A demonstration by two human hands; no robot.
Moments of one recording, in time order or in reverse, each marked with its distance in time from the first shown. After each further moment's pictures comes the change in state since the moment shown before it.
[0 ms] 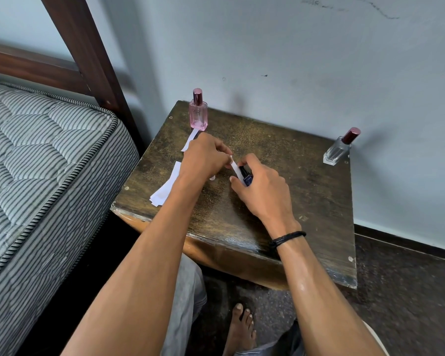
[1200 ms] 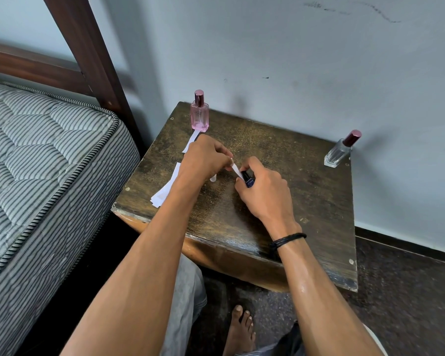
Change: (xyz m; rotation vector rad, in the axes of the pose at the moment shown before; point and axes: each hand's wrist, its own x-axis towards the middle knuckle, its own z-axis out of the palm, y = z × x) left_hand 0.001 -0.003 -0.003 -0.043 -0.038 -0.028; right_hand 0.001 0.002 0.000 0.002 0.003 0.026
